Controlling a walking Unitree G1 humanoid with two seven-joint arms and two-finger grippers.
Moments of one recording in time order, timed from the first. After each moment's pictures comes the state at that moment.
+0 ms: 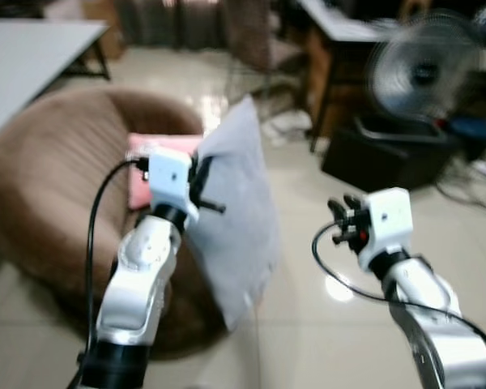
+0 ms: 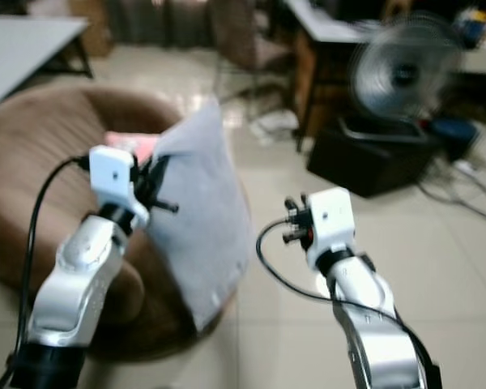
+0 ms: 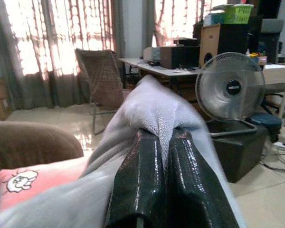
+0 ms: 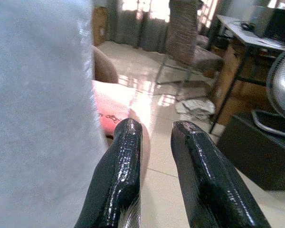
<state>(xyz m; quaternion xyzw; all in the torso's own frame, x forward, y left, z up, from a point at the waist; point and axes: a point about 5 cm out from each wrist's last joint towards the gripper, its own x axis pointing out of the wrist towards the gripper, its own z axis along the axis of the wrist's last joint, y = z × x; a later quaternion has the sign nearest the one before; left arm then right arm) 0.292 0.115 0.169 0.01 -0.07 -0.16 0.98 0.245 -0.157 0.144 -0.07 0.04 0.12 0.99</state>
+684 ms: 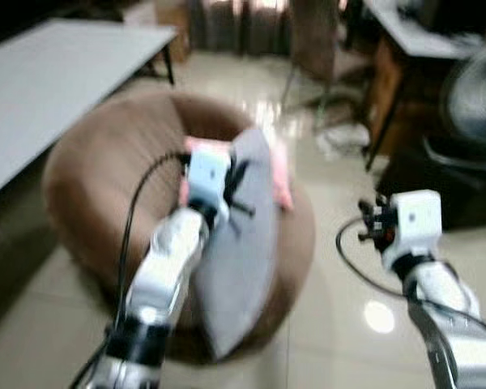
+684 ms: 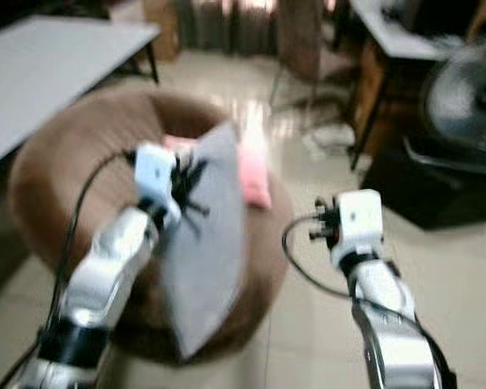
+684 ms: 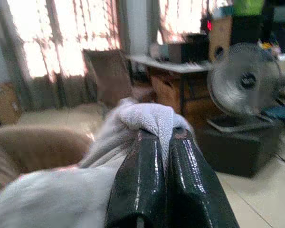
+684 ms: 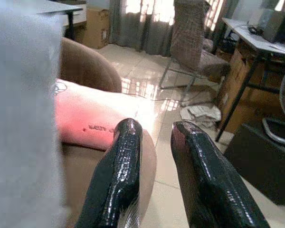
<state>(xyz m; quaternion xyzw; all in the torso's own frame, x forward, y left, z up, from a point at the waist) 0.311 0.088 0.169 0.02 -0.07 -0.23 0.97 0.245 -0.181 0.139 -0.07 0.05 0.05 0.99</state>
